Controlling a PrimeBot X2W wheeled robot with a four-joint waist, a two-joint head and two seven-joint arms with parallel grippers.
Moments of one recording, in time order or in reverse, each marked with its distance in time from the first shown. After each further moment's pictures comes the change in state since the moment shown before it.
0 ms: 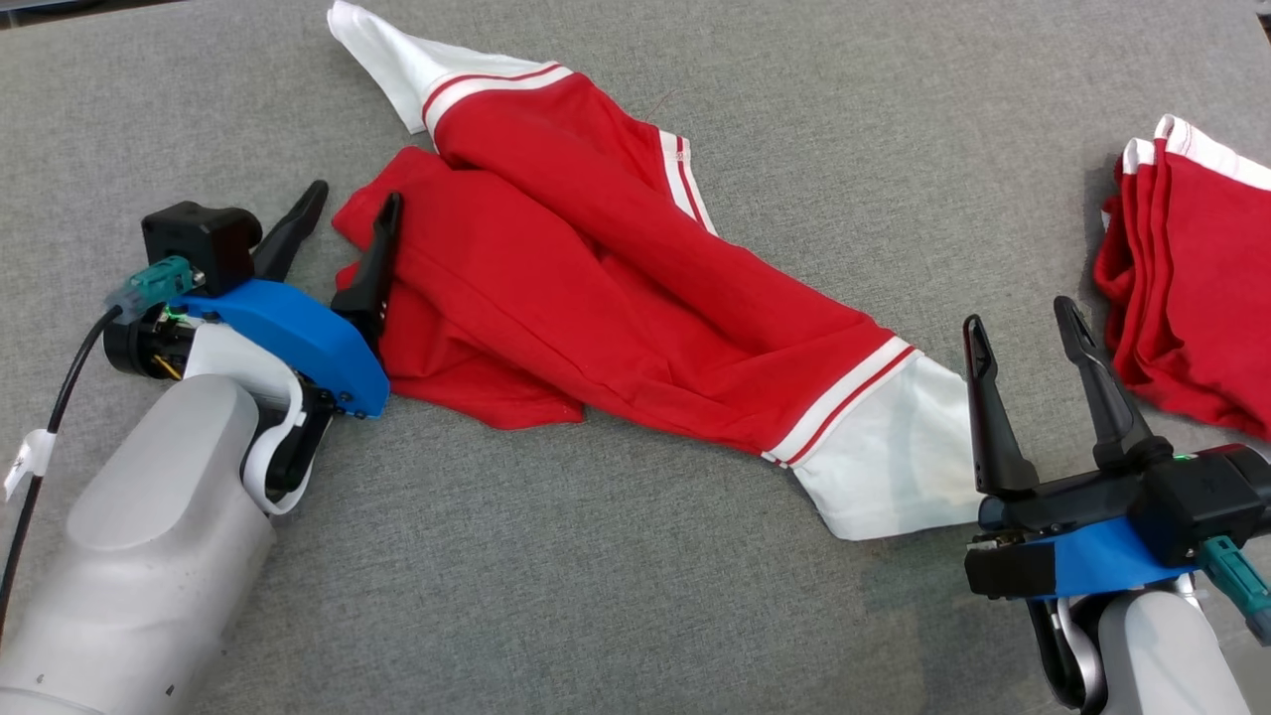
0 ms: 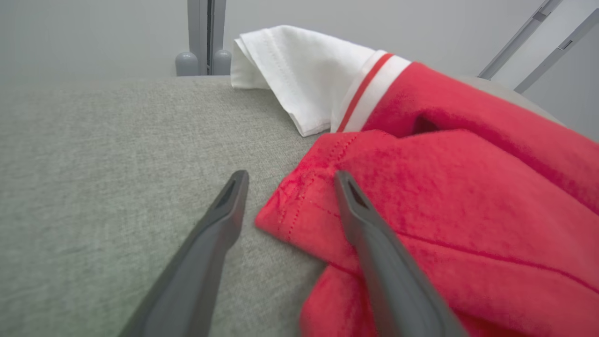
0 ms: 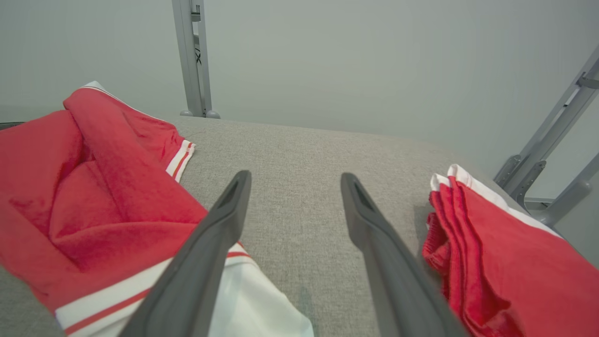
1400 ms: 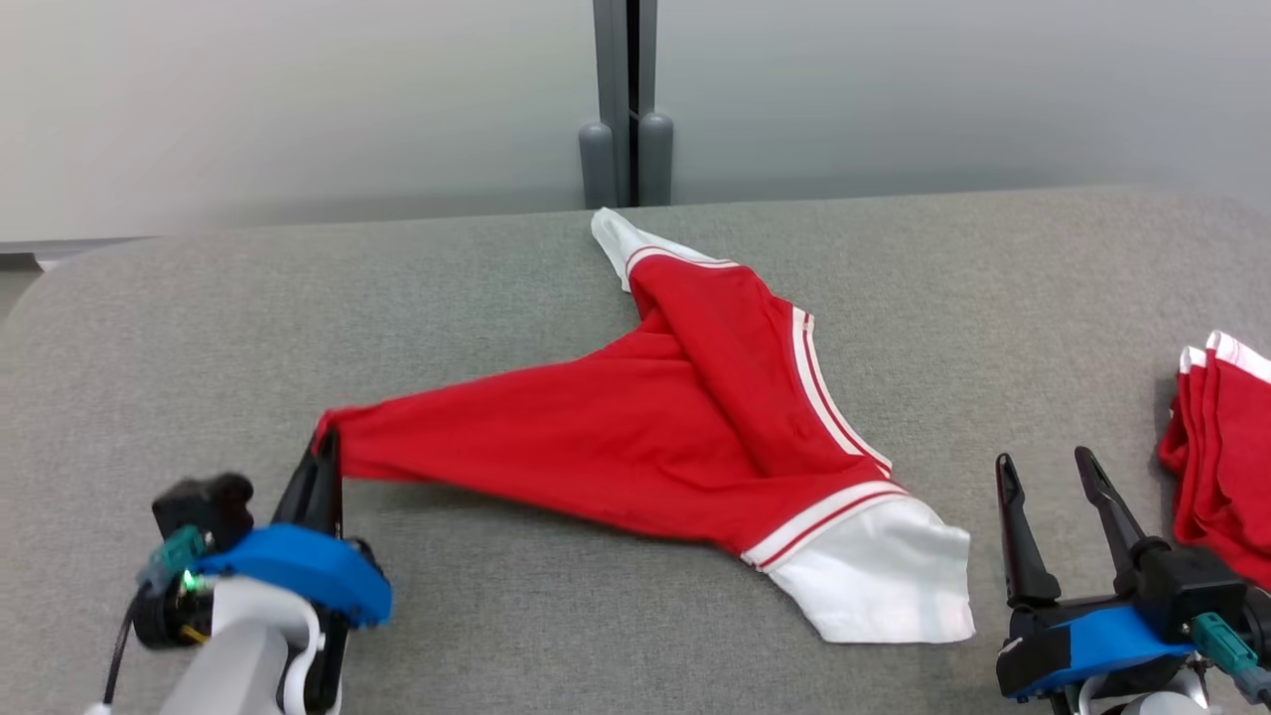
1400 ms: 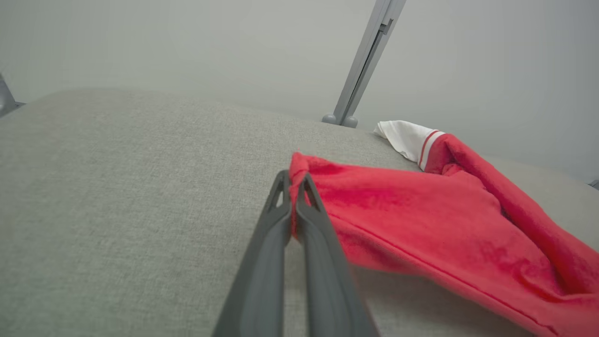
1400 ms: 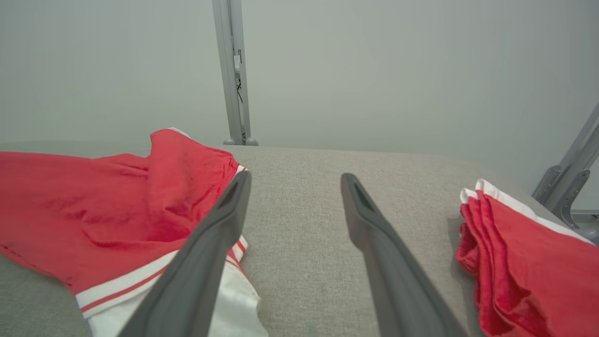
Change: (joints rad) left arm 0.404 -0.110 0.294 -0.021 0.131 0.086 -0.102; right arm 0.126 0.001 -0.088 0.180 0.009 0.000 0.000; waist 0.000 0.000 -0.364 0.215
